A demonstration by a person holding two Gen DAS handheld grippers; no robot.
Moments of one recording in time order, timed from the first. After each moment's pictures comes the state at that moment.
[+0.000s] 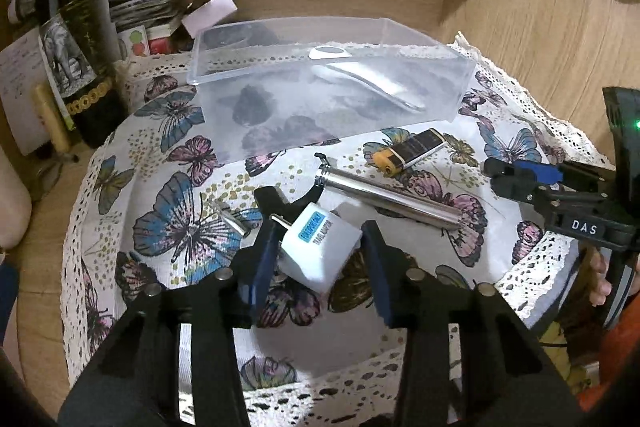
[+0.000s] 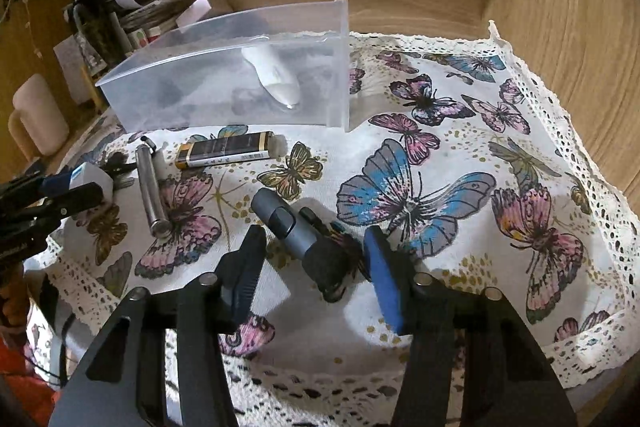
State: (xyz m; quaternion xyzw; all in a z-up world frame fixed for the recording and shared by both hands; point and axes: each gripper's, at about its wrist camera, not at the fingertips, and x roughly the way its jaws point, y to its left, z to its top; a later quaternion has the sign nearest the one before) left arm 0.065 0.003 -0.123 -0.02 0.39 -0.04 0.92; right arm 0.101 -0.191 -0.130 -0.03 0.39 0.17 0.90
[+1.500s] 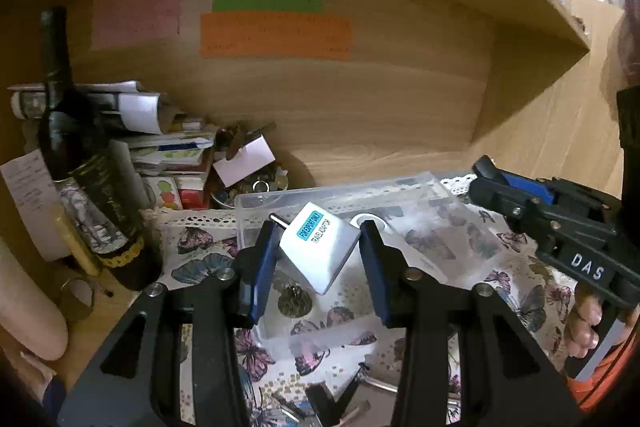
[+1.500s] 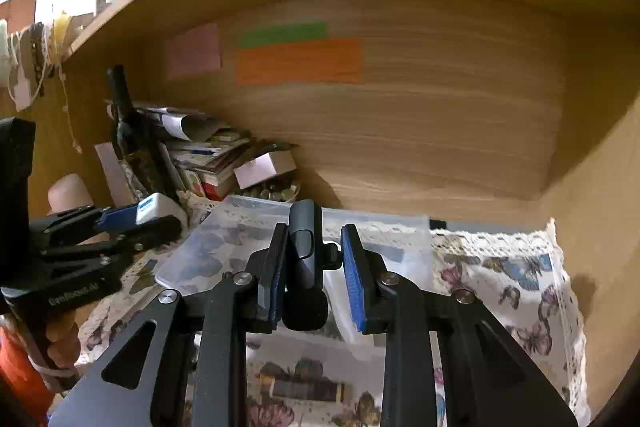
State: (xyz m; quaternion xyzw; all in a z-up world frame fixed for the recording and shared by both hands) left arm 0.150 0.040 -0.021 -0.04 0.28 -0.01 0.96; right arm 0.171 -0.113 -0.003 -0.04 0.24 0.26 0.94
